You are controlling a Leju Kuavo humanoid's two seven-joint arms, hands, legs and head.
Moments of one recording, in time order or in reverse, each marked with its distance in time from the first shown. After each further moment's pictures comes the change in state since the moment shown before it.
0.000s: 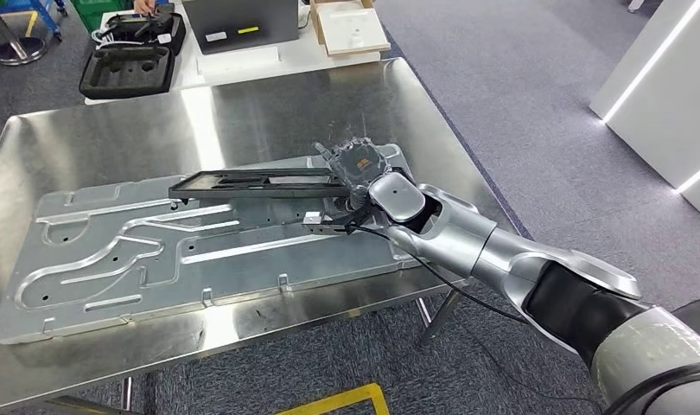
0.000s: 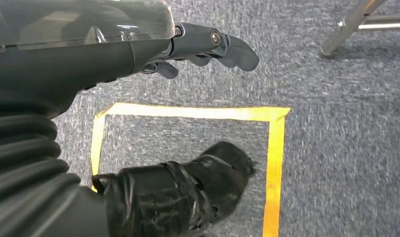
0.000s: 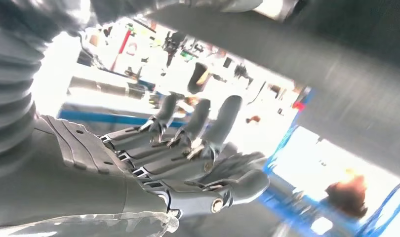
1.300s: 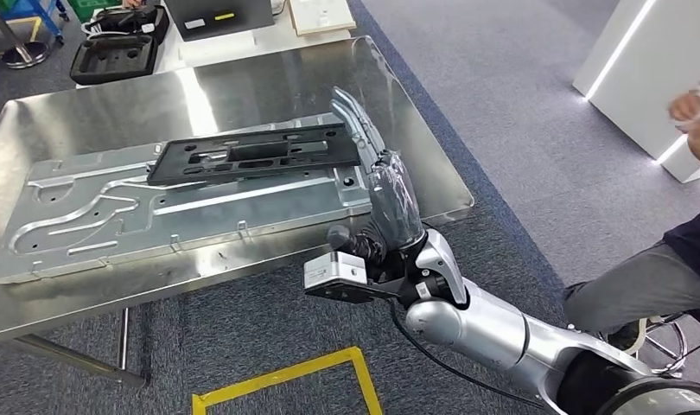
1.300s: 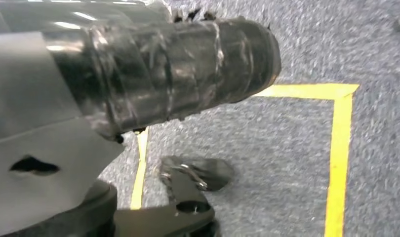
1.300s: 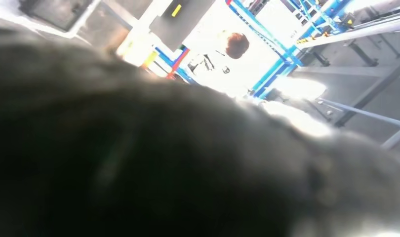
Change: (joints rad) left arm 0.027 -0.023 -0.001 0.000 0.038 -0.001 0.001; right arm 0.442 0.085 -0.269 -0.723 -0.434 -0.642 -0.334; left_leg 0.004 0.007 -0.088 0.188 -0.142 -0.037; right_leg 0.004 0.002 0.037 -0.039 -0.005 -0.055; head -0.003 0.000
